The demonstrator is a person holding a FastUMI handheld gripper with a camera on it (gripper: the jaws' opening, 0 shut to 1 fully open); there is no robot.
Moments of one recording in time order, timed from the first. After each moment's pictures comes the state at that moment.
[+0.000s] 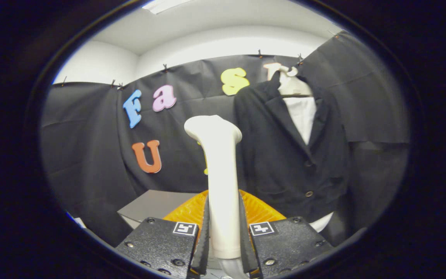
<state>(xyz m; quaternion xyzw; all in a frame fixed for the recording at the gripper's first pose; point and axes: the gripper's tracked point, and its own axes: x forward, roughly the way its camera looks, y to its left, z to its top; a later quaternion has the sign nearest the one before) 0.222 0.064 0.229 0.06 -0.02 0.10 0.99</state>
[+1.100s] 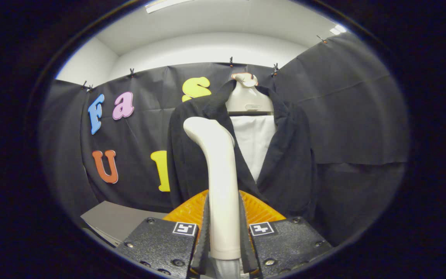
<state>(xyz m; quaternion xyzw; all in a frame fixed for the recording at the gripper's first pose) 0.315 -0.042 0.269 0.04 -0.05 0.00 1.00</state>
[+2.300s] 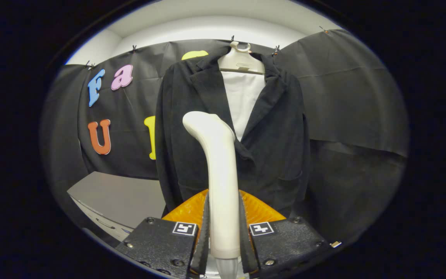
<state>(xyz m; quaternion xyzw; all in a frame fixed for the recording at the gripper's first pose) 0.306 -0.069 0.172 0.02 0.04 -0.02 1.00</state>
